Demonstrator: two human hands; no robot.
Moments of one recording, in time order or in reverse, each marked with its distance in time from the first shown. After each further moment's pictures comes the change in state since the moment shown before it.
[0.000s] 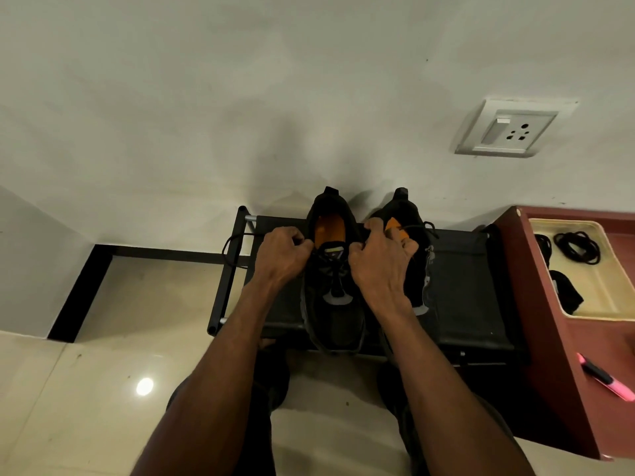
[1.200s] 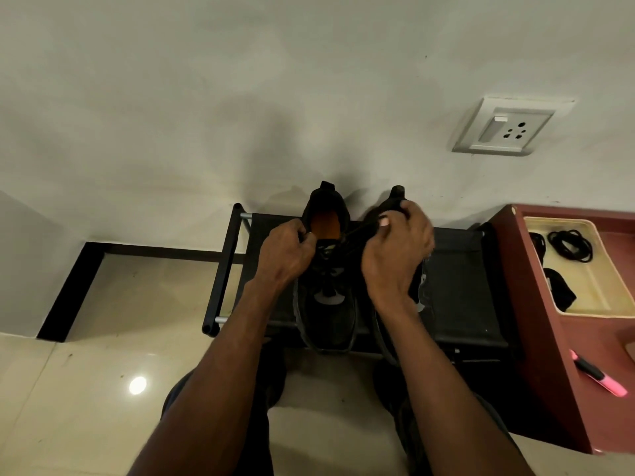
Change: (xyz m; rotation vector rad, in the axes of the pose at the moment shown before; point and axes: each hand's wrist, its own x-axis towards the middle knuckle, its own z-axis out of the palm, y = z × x) left_hand 0.000 0.007 0.009 0.028 0.029 0.095; right_hand 0.003 0.001 -0.012 0.185 0.384 0.121
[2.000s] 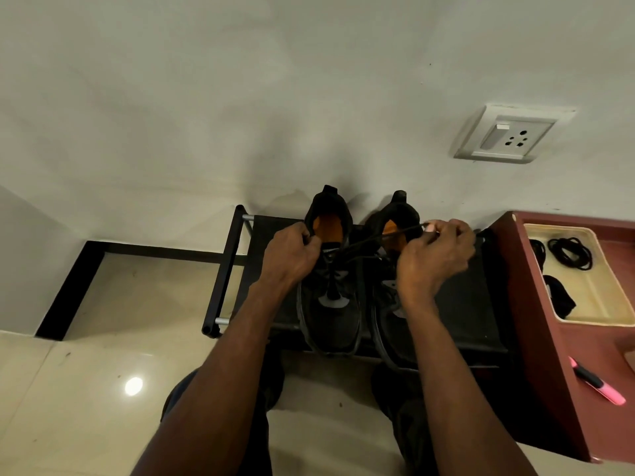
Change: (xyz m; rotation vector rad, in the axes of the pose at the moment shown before) left_hand 0.000 0.006 0.002 -0.007 -0.020 -0.072; right_hand 0.022 0.021 -0.013 0.094 0.220 0.258
